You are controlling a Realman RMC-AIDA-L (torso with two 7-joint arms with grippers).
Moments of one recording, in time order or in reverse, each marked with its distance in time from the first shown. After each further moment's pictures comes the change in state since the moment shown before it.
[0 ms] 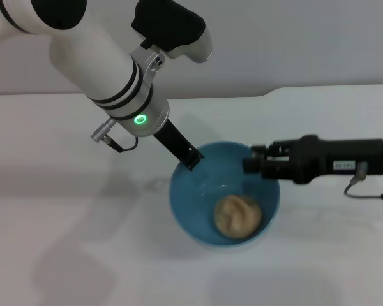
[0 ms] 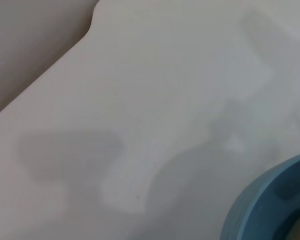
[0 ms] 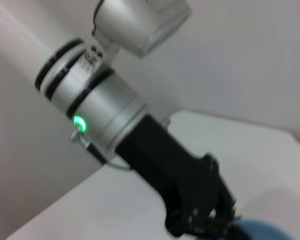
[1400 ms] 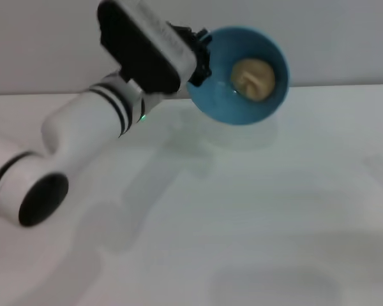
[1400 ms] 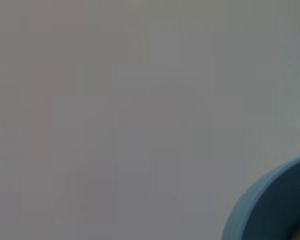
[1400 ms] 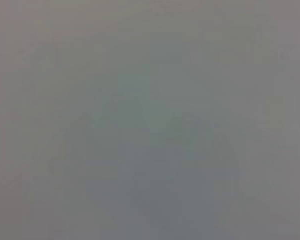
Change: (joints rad) left arm 0.415 -0.011 0.443 -0.065 0.254 1.410 0.061; right arm -0.252 0.003 0.438 0.430 0.495 -0.030 -0.179
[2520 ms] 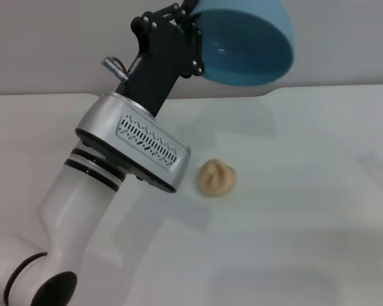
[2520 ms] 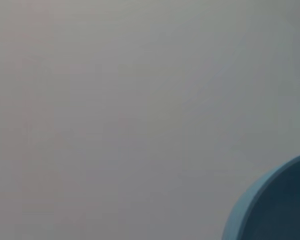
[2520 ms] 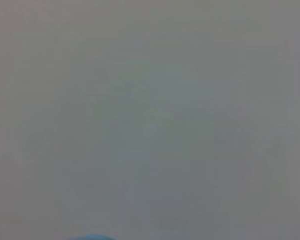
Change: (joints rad) left arm -0.008 -0.002 0.482 0.273 -0.509 0.924 0.499; right arm 0.019 0.000 -0.007 0.020 0.007 -0.001 0.002
